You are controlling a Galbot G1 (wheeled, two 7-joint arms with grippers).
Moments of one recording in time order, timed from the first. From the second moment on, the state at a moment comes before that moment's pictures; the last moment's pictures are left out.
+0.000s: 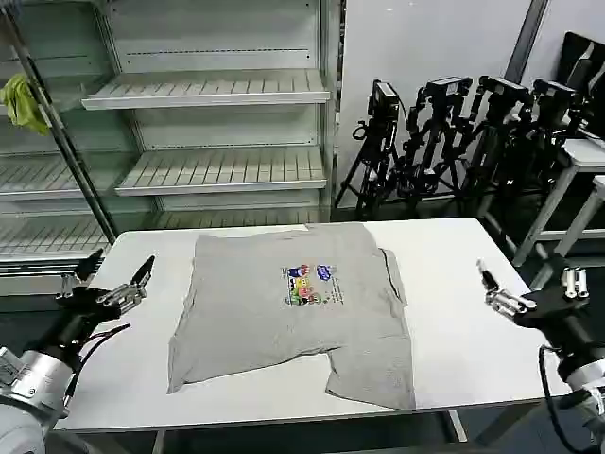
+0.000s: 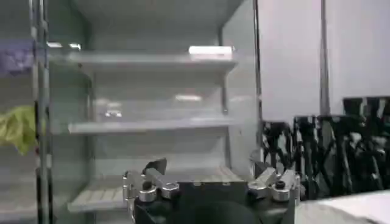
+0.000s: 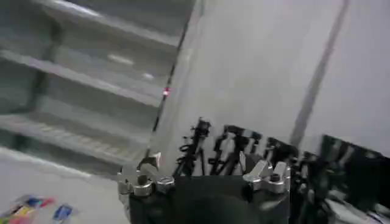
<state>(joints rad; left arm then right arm) 1.59 -0.85 -0.95 -2.31 -0.80 0.28 -0.03 -1.83 0.70 1.07 2.43 0.62 -0.15 0.06</state>
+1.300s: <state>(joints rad) 1.87 -0.76 -0.89 -2.23 -0.91 0.34 -0.01 -1.96 0.83 0.55 2.35 0.59 -0.12 0.20</state>
